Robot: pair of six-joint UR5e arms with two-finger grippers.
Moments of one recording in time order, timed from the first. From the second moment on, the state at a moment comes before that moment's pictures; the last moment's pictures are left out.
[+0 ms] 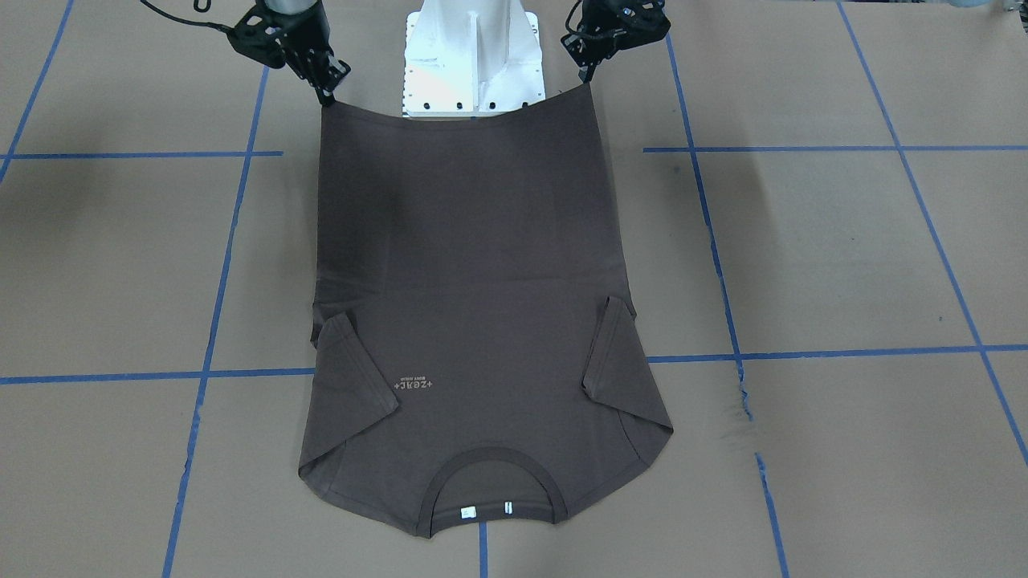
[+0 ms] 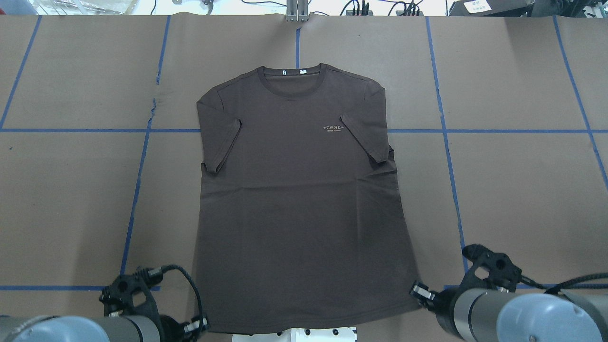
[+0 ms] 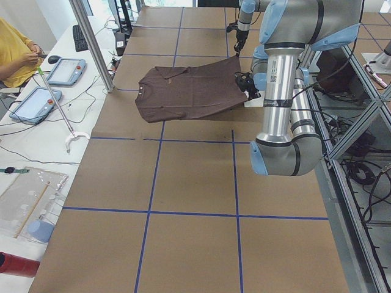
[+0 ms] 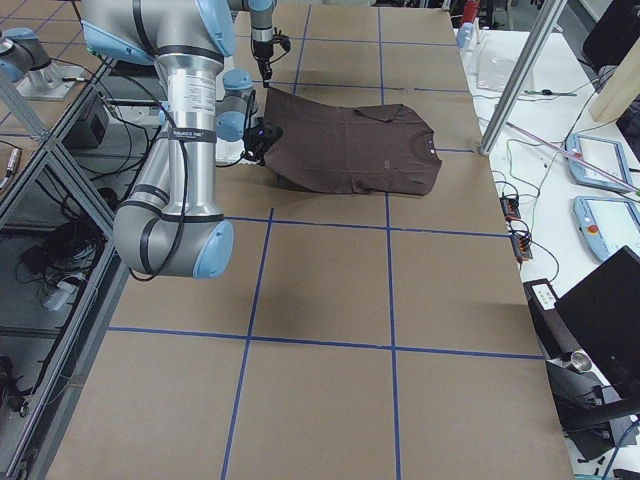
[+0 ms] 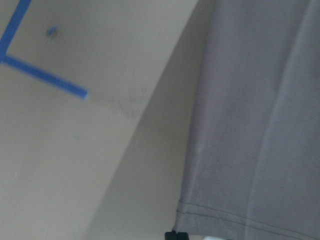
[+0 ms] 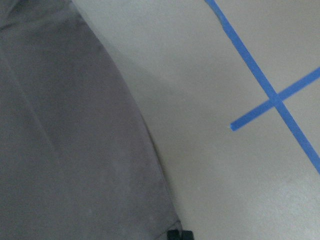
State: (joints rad) left arm -0.03 -1.73 -2.35 -1.58 -1.59 -2.00; right arm 0.08 -1.58 2.40 -1.56 1.52 2.08
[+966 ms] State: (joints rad) left arm -0.57 -2.01 -1.91 -1.61 -1.59 -1.60; right arm 0.66 -1.10 1.81 -1.58 1.71 1.52
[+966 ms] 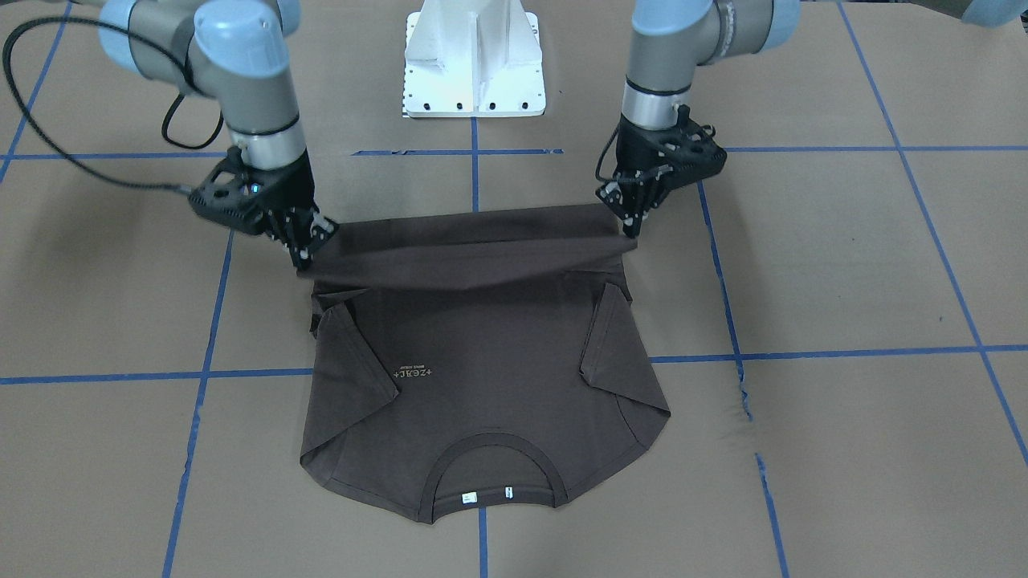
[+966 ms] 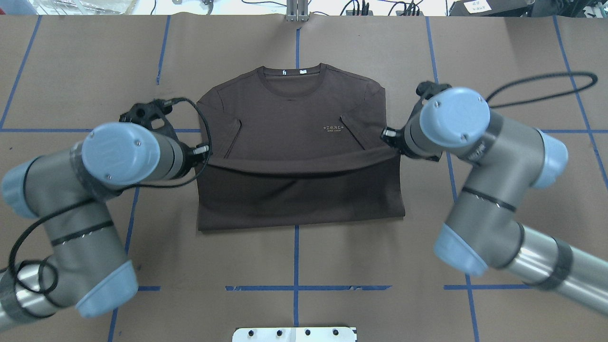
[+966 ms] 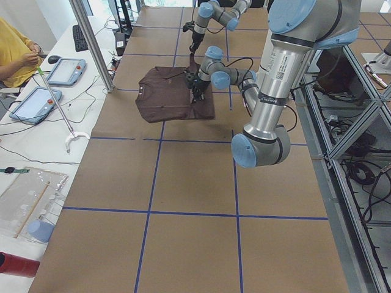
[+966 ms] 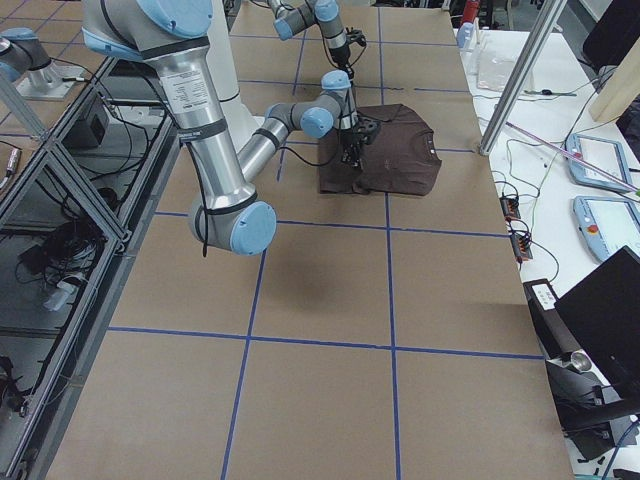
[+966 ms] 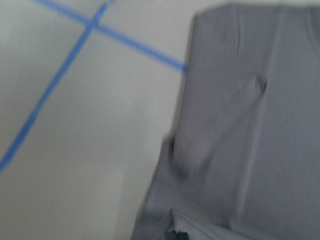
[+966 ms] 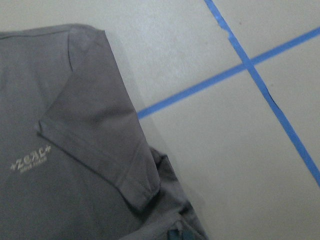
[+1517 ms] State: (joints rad) left arm -0.70 -2.13 -1.57 -1.88 -1.59 -1.53; right arm 0.74 -0.89 1.47 -1.52 1.72 1.44
